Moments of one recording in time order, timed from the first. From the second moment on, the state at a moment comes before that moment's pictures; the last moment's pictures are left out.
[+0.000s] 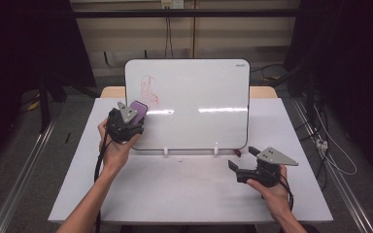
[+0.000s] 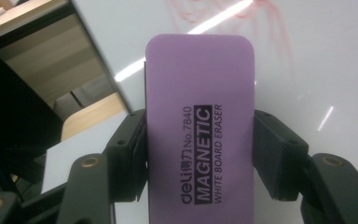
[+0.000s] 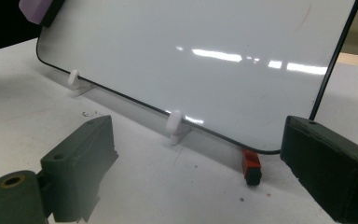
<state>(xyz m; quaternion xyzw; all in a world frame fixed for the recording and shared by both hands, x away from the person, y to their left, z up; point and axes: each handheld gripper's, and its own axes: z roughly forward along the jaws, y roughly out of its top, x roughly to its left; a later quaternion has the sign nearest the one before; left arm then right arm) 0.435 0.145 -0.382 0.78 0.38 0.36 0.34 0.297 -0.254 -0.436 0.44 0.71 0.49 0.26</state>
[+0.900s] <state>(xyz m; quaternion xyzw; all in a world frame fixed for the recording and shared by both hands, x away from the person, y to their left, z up) 0.467 0.128 -0.351 0.77 0.37 0.36 0.38 0.297 -0.255 -0.436 0.45 0.70 0.49 0.25</state>
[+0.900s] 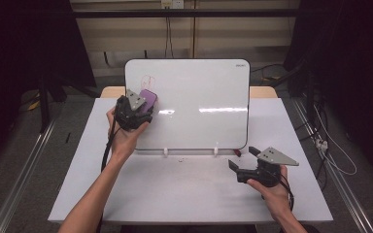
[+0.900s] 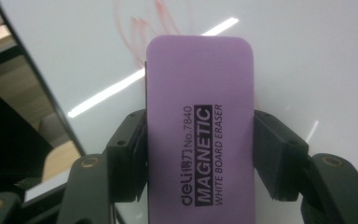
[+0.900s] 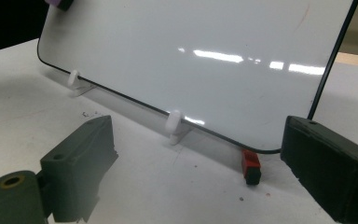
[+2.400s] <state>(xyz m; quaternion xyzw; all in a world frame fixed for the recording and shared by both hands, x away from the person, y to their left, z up) 0.481 0.109 -0.334 0.78 0.35 0.39 0.35 0.297 -0.257 -0.437 0.45 0.70 0.49 0.25</state>
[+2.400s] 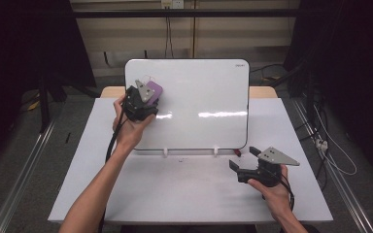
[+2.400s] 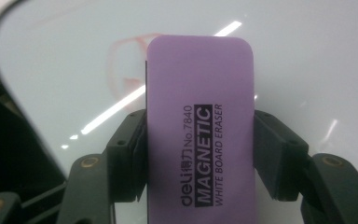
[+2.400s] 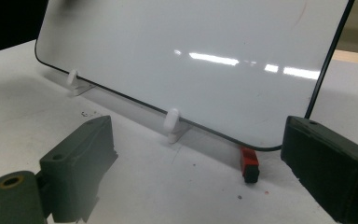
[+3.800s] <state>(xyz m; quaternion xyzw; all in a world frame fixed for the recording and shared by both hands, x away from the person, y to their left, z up) 0.480 0.093 -0.331 0.79 0.32 0.40 0.33 0.299 -0.257 -0.437 0.45 0.70 0.49 0.25</state>
